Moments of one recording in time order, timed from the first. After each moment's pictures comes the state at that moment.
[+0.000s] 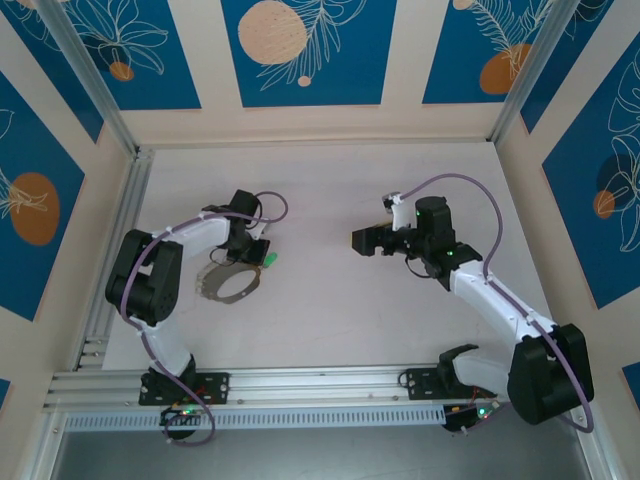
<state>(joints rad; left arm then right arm) -0.37 1.79 1.12 -0.67 0.16 -0.10 0.31 1.15 0.72 -0.13 -0.53 0.26</state>
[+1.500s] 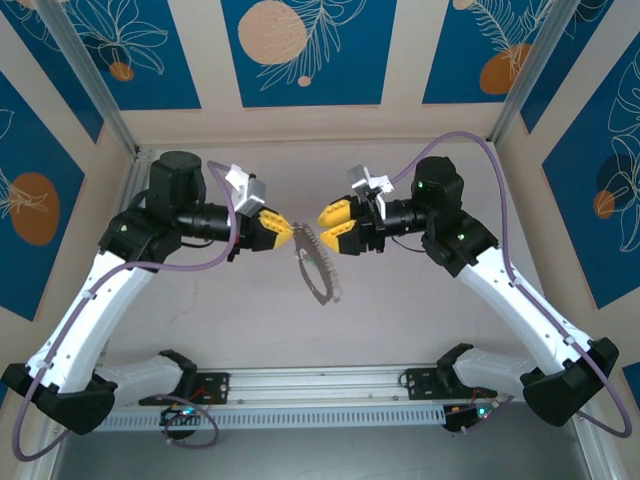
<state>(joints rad) -0.53 1.14 1.45 -0.78 1.02 0.27 0.58 1.13 1.21 -0.19 -1.11 0.11</state>
